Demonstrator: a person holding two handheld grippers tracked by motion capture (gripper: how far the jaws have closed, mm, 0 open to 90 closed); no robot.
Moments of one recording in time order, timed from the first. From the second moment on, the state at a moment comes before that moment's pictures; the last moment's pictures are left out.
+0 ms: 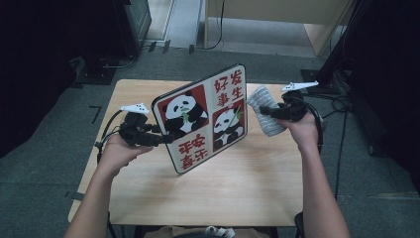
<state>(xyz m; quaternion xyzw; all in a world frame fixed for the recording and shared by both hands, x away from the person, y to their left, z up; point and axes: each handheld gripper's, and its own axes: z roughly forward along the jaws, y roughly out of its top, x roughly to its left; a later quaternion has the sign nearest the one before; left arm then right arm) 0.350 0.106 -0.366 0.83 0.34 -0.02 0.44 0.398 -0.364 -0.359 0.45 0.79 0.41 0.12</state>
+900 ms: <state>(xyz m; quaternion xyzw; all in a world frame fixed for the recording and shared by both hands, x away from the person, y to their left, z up) 0.356 0.100 -0.373 0.81 0.34 -0.01 0.47 0.394 -0.341 -0.324 0.41 0.79 0.43 0.13</state>
